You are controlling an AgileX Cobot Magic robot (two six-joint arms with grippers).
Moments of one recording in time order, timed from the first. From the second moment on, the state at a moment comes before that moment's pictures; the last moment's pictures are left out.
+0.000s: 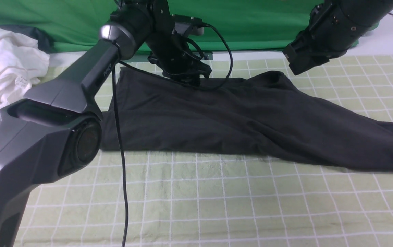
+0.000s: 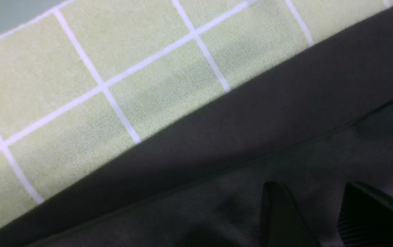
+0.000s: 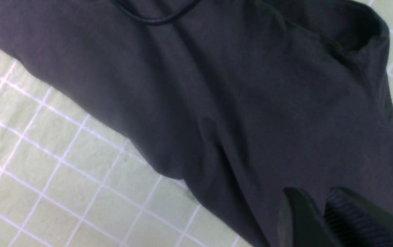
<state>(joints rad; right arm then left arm) 0.36 1.80 -1.72 0.24 1.07 -0.25 -0.28 2.60 -2.52 -0.23 1.16 0.26</state>
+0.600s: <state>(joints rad) 0.36 1.80 -1.72 0.23 1.06 -0.24 -0.28 2.62 -2.52 -0.25 1.13 0.31</state>
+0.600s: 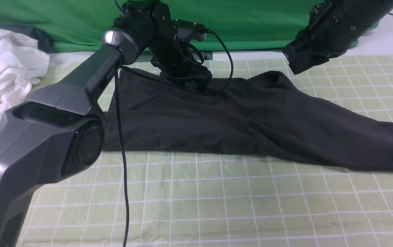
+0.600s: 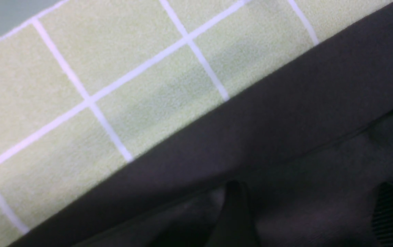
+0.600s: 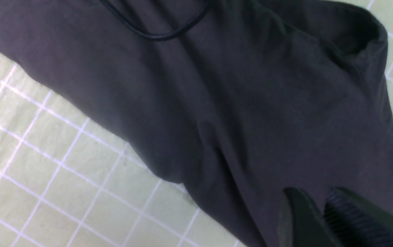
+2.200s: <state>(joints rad) 0.36 1.80 -1.72 0.23 1.04 -0.22 -0.29 2.63 -2.60 -0.28 1.15 0.51</state>
